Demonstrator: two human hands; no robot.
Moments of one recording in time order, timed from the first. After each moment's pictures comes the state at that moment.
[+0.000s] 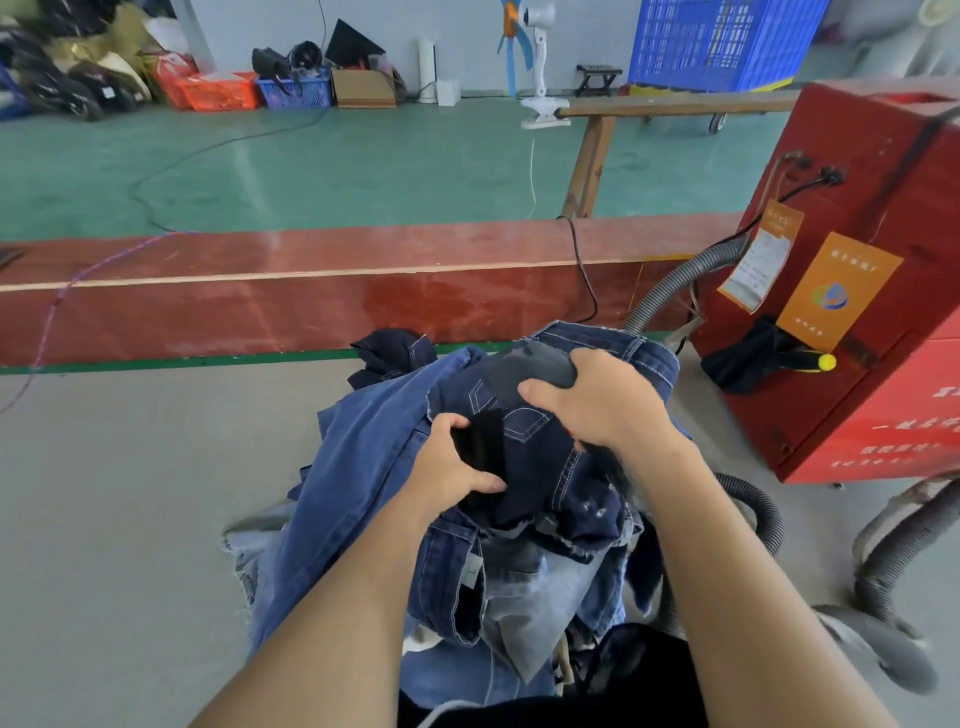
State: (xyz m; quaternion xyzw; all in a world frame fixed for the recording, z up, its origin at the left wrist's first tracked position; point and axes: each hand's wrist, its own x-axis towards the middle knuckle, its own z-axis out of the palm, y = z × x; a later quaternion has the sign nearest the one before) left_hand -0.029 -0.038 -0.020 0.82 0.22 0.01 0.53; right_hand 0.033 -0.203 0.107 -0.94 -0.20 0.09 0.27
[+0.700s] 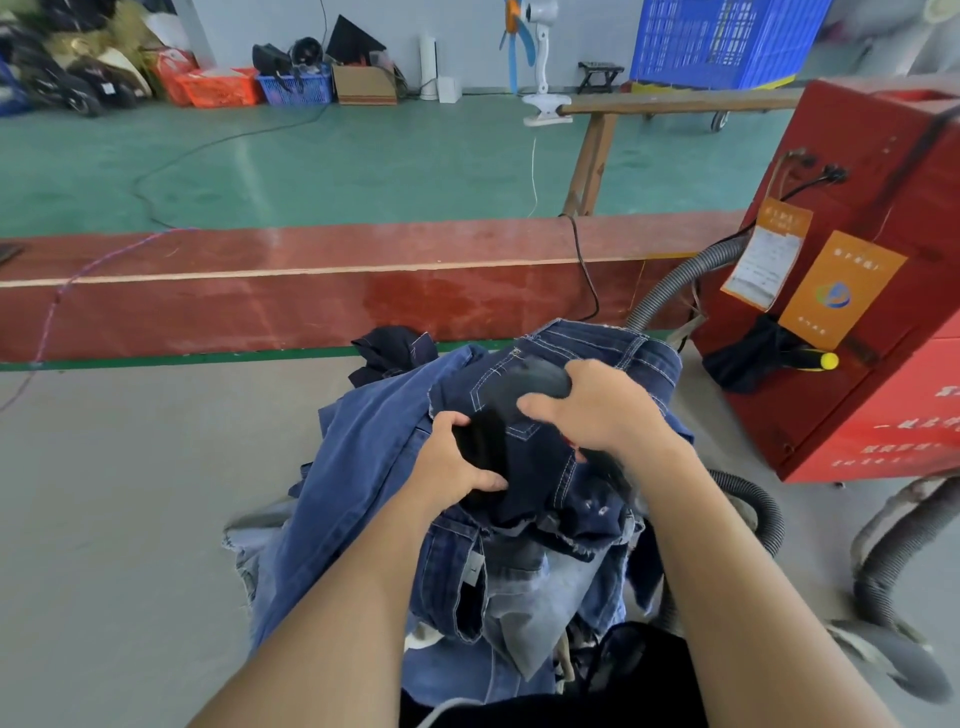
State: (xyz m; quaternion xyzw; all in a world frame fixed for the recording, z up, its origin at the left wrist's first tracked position) left_hand -0.028 -0.038 -0.022 0.82 0.22 0.01 0.53; right_hand 0.032 -0.201 0.103 -0.94 -0.20 0.14 0.24
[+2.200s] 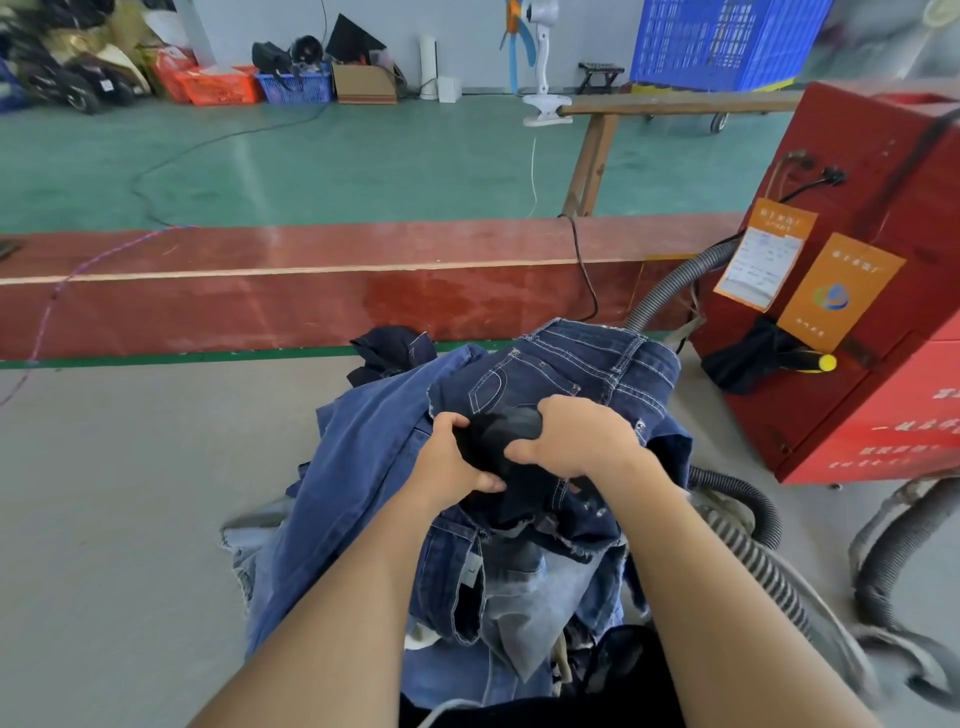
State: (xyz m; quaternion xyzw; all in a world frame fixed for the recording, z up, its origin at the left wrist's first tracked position) left_hand -0.027 -0.040 -0.018 0.82 0.22 -0.01 0.53; right_hand 0.025 -0.188 0.086 -0.95 -0.24 0.19 0.09
